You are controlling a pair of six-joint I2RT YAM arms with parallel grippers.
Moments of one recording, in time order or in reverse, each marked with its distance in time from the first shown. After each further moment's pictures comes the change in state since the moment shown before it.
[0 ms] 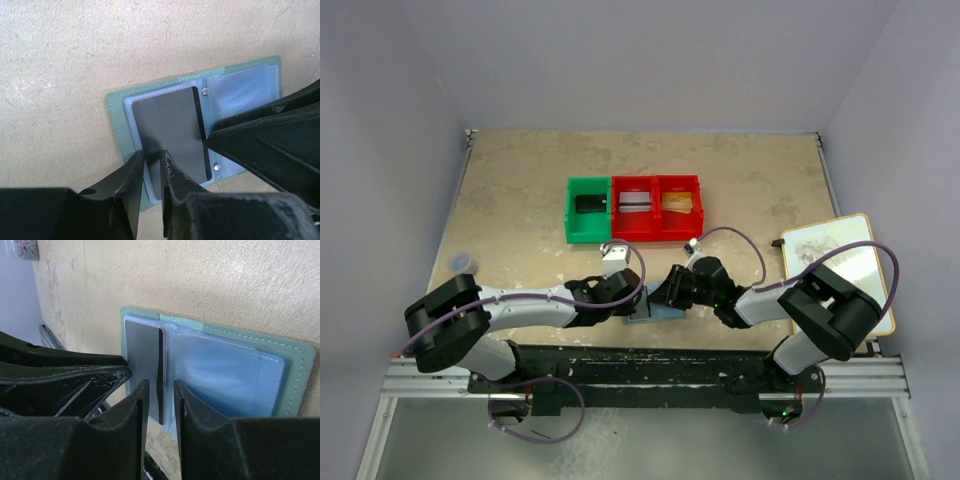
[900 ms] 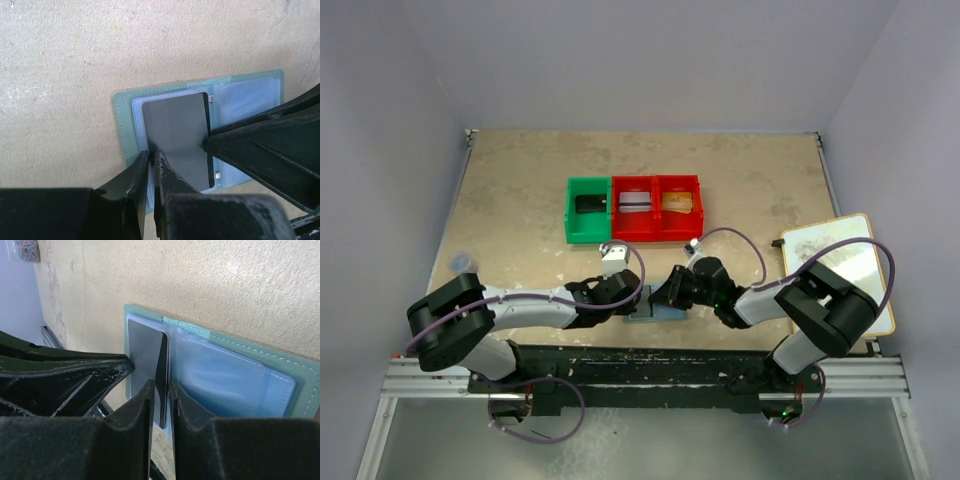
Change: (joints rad) left arm 0.000 0.018 -0.028 0.076 0.003 -0.008; right arm -0.002 0.014 -0.005 0.026 -0.008 0.008
